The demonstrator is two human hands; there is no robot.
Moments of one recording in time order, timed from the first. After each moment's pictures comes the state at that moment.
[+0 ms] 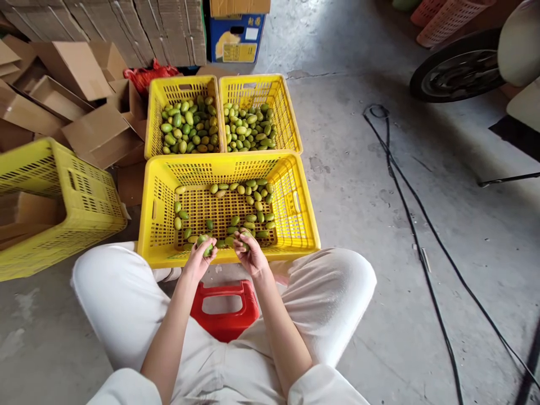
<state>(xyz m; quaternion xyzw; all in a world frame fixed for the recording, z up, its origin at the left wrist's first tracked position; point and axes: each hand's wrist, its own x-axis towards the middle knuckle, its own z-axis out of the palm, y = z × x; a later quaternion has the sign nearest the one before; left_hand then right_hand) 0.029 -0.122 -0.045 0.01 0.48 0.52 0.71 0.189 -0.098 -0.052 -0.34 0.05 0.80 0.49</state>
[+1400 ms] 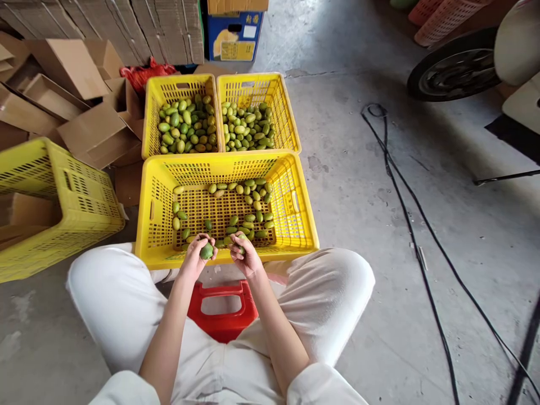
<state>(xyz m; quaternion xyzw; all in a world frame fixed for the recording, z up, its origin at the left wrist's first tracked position) 0.023 -0.119 -0.040 0.08 0.46 0.51 0.72 0.180 -0.103 -0.059 -0.30 0.04 0.82 0.48</state>
